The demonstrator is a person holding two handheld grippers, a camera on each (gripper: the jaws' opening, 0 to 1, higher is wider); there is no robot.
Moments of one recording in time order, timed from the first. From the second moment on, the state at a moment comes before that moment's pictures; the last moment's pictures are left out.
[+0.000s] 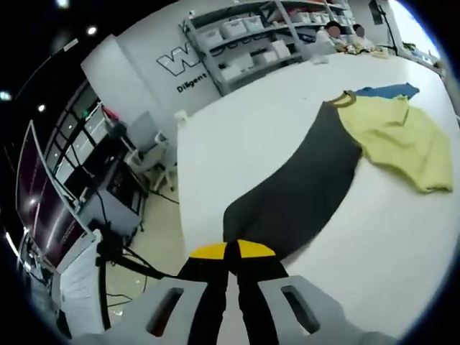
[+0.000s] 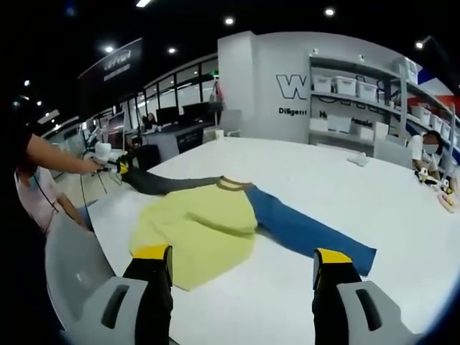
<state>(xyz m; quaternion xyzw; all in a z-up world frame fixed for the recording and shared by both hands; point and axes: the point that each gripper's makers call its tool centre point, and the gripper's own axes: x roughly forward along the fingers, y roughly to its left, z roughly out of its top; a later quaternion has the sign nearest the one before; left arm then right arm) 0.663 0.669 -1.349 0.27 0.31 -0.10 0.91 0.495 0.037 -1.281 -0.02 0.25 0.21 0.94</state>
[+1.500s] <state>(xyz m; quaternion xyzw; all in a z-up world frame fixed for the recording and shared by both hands) 0.605 0.607 -1.365 0.25 0.30 -0.21 0.90 0.498 0.064 -1.308 -0.03 0.26 0.25 0.93</state>
